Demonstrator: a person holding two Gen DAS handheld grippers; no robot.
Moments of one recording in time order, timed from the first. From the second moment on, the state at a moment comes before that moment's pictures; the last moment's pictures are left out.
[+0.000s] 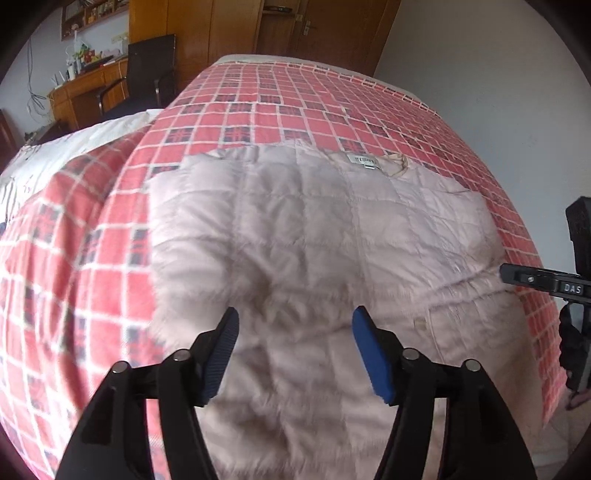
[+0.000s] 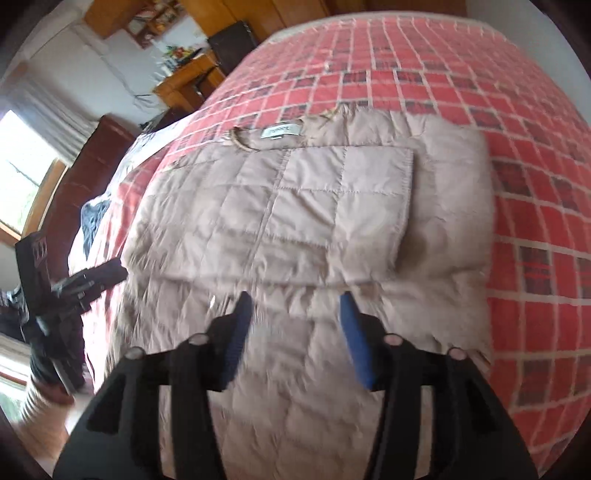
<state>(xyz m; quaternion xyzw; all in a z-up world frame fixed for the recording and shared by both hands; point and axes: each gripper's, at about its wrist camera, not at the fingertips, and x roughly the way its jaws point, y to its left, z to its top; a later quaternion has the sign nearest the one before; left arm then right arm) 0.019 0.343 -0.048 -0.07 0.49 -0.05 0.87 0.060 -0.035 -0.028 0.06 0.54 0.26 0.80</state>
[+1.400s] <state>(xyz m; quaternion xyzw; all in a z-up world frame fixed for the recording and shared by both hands) -0.163 0.391 -0.064 -0.25 0.60 -0.13 0.75 -0.129 -0.164 -0.051 0.16 0.63 0.32 0.69</state>
